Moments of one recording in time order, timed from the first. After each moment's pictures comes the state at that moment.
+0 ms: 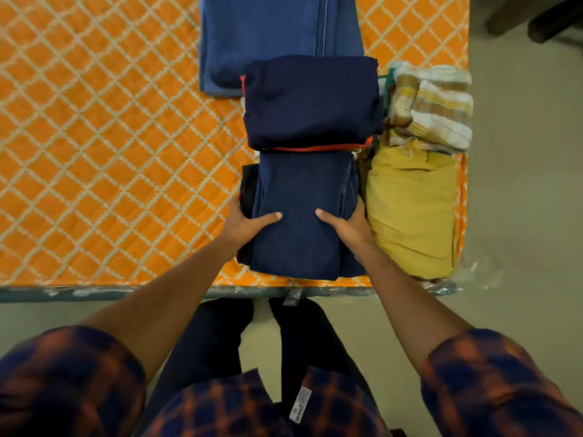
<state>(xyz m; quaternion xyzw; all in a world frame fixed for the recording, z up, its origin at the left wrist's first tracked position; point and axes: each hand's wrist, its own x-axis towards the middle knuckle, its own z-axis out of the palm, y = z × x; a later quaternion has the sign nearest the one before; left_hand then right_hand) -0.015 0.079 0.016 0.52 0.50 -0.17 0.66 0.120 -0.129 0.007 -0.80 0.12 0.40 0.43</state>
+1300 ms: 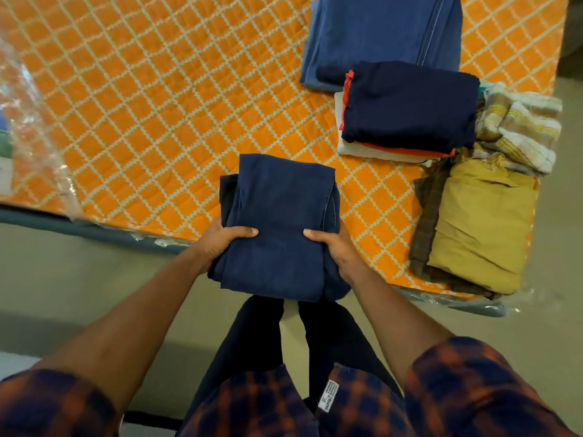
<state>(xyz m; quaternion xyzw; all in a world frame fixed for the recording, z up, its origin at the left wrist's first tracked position) -0.205 0.171 0.060 0.44 0.51 -0.11 0.73 -0.034 -0.027 0.027 -0.64 0.12 0.54 0.53</state>
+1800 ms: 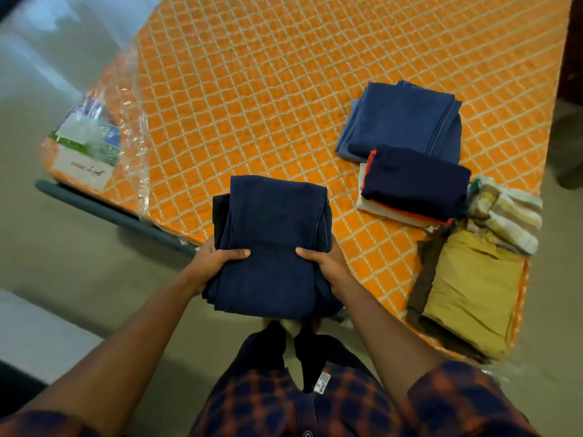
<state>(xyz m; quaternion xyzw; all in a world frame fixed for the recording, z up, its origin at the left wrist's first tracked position) -0.276 0.165 0.161 0.44 0.54 0.05 0.71 -0.060 0.017 0.124 -0.64 -0.03 0.56 0.53</state>
